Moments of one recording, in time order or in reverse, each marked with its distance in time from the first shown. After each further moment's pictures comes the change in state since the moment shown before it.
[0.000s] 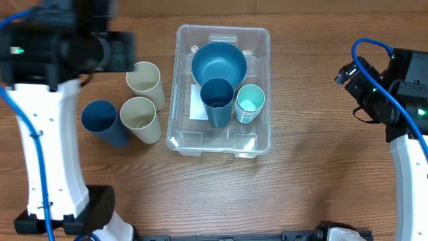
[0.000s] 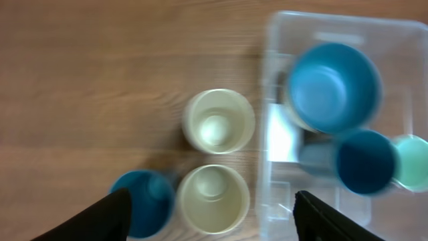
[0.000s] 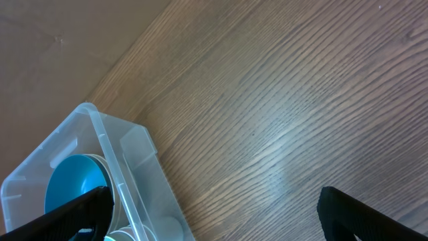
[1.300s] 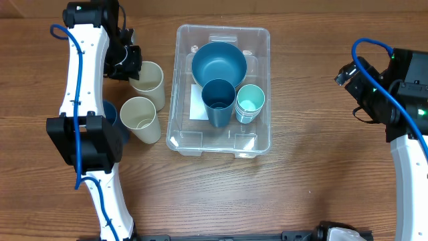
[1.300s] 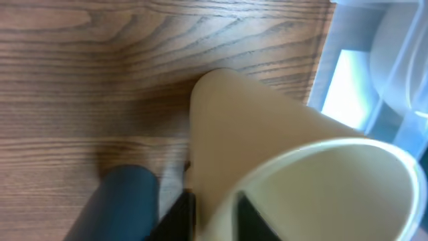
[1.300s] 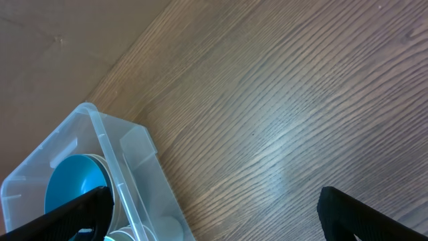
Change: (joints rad) left arm 0.082 0.466 -0.144 0.080 0.130 0.064; right arm 0.000 0.000 0.000 0.000 0.000 0.000
